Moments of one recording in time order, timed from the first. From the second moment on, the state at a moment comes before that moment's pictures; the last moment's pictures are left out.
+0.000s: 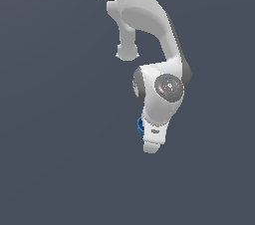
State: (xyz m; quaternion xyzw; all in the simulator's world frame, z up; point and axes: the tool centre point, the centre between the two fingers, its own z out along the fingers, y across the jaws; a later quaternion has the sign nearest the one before) arm 0.073 0.088 0.105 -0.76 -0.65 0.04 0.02
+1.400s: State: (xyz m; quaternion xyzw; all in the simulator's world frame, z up) arm 0.072 0.090 0.073 -0.74 -0.67 0.04 0.02
